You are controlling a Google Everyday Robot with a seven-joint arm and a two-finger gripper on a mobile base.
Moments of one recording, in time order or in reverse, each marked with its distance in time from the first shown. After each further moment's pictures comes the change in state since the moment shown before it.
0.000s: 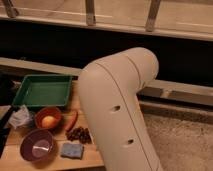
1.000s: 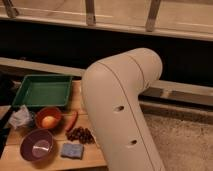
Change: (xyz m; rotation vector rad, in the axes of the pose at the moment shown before) arm 0.001 -0.006 -0.001 -0.025 -0.011 0.003
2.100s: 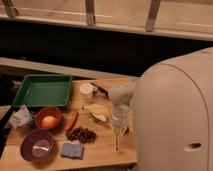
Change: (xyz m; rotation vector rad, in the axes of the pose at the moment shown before) arm 0.040 -0.092 -0.066 -0.121 -0.208 0.208
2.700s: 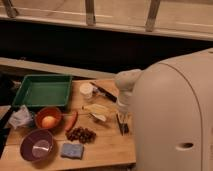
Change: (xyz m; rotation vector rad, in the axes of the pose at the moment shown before) arm -0.054 -0.028 -0.057 0.046 -0.090 0.066
